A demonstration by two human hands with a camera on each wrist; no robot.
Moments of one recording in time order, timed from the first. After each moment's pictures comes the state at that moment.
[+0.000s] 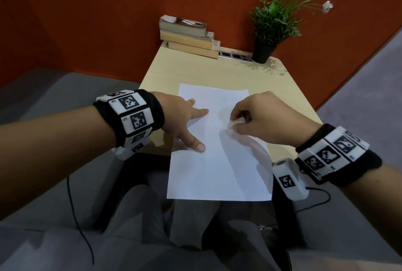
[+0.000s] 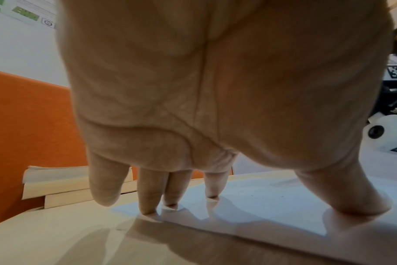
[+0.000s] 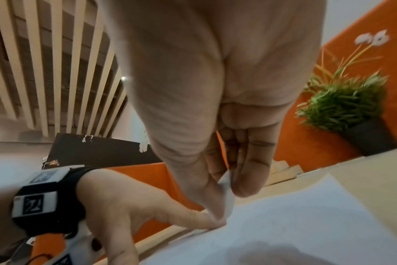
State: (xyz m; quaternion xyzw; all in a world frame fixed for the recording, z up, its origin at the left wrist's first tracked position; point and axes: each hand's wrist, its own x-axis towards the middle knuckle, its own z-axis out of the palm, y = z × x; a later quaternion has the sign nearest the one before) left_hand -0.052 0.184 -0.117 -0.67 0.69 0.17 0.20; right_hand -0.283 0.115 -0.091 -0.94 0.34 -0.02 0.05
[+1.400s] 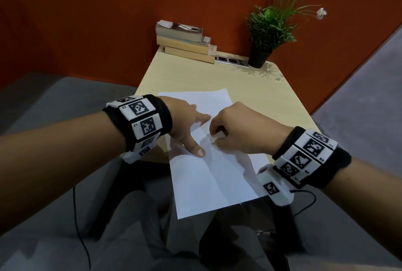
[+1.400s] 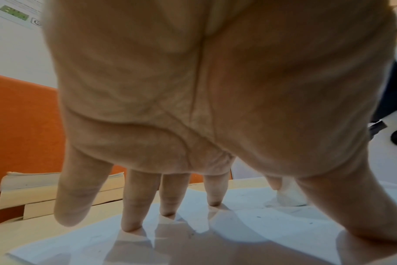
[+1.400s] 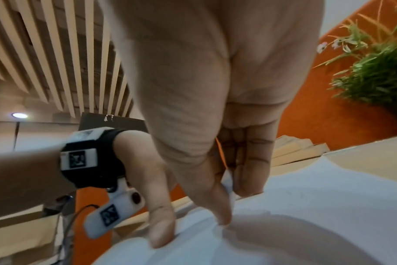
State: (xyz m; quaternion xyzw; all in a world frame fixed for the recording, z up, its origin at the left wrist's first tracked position) left_hand -0.068 0.174 -0.108 -0.67 0.70 0.15 0.21; right_hand -0.252 0.127 -0.102 -0.94 0.32 0.07 0.07
